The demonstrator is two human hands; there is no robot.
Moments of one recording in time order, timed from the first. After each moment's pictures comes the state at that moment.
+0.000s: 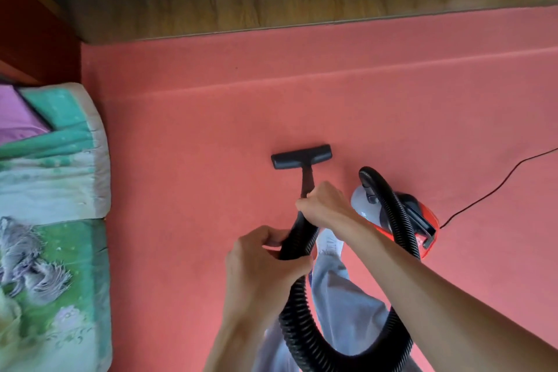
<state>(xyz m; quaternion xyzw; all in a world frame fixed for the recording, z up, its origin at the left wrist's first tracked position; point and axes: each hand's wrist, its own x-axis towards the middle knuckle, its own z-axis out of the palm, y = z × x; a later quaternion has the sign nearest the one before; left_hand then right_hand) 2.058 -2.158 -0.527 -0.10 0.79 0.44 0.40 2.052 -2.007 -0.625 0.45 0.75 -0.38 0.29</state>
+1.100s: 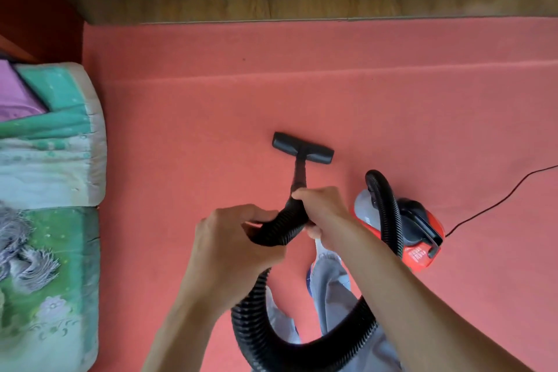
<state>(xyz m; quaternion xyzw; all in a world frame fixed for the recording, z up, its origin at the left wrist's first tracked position) 2.020 -2.183 -0.539 0.02 0.83 0.40 0.38 2.046 -2.026 -0.643 0.59 0.52 -0.58 0.19</state>
